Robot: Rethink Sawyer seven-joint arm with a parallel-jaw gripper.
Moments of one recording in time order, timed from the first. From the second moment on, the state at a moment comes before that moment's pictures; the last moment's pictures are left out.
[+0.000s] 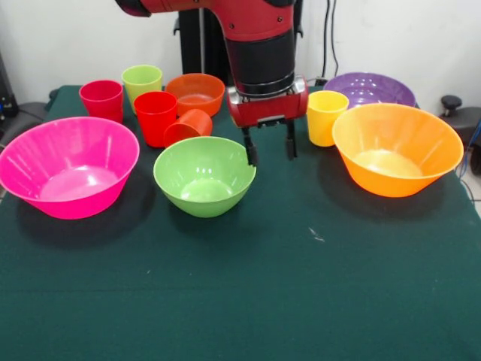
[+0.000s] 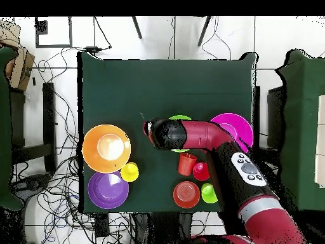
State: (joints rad) arm -0.55 -0.61 0.40 1.75 -0.29 0.46 1.64
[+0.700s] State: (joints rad) arm -0.67 -0.72 0.43 1.78 -0.29 0.48 1.64
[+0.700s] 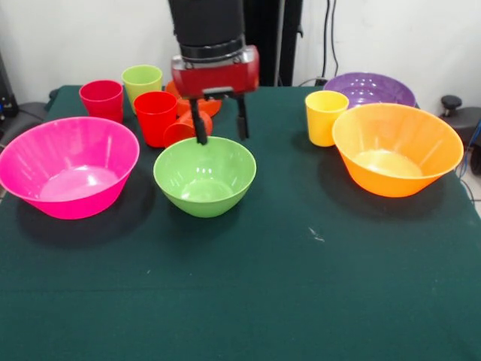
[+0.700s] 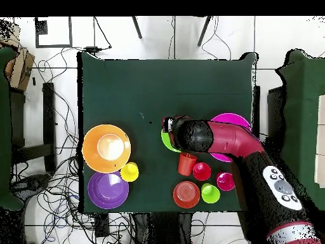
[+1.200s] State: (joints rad) arm -0.69 -0.71 0.43 1.78 -0.36 0.48 1.64
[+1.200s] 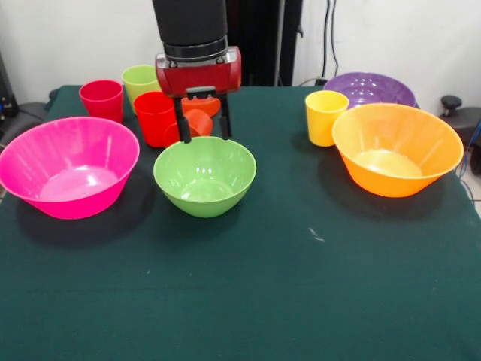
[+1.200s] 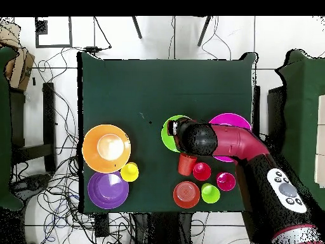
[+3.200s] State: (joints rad) arm -0.75 -0.71 0.43 1.72 -0.46 0.50 1.64
